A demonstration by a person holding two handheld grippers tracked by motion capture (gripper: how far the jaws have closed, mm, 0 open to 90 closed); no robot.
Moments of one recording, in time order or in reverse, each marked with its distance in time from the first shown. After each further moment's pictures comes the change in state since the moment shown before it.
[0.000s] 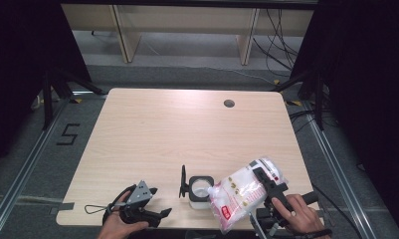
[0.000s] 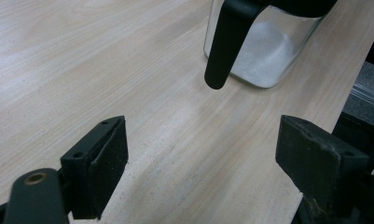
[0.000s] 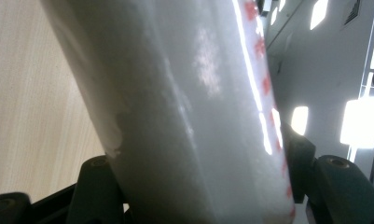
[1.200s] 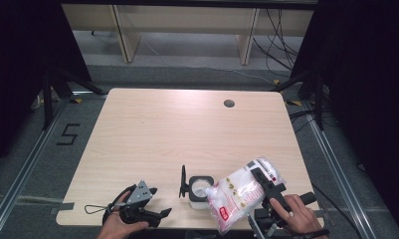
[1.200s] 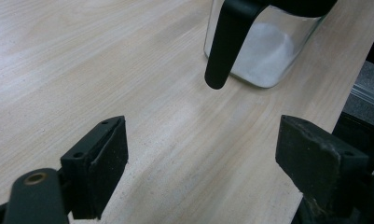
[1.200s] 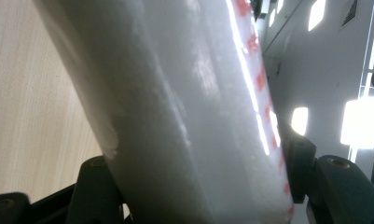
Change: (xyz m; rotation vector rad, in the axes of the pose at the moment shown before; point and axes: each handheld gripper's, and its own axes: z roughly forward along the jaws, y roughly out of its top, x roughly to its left) left arm -0.002 -0.001 0.000 0.001 0.003 -0.029; right arm 0.002 0.004 0.001 -0.002 -0.004 0.032
